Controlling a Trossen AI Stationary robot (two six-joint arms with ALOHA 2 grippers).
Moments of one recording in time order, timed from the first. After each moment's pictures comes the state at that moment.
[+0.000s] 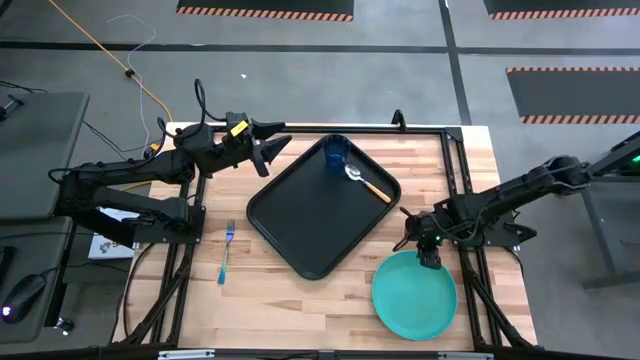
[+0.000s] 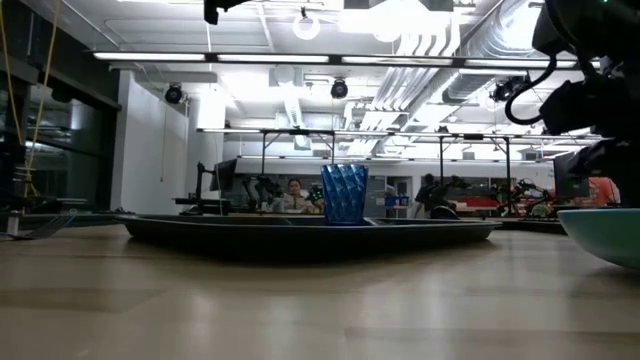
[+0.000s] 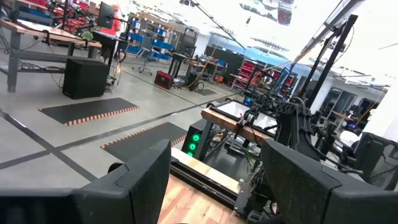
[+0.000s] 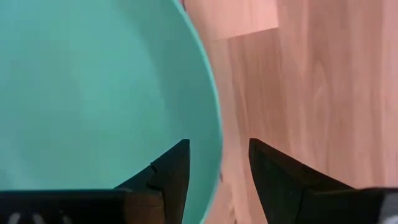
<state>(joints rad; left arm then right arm) 0.20 1.00 0.91 0.19 -0.22 -0.31 0.27 1.05 0.49 -0.71 -0.21 0.47</state>
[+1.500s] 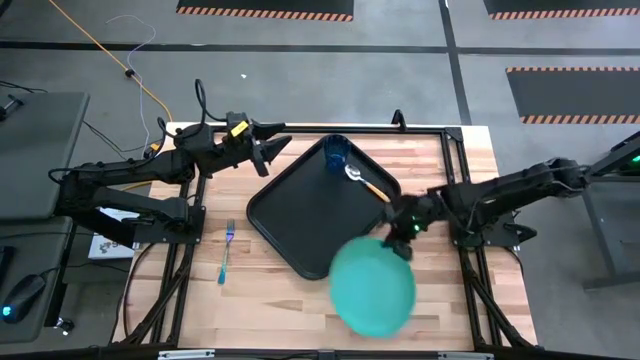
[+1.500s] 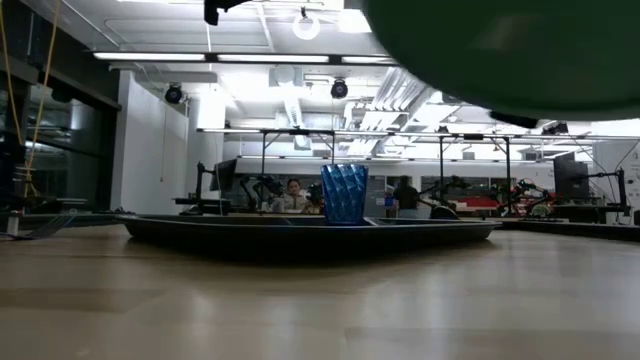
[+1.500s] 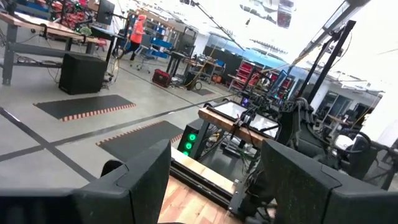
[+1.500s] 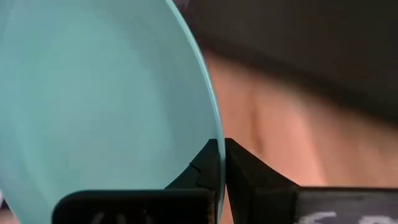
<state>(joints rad) 0.20 1.00 0.91 0.19 -0.22 -0.35 0.13 1.14 0.74 -0.45 -0.23 0.59</state>
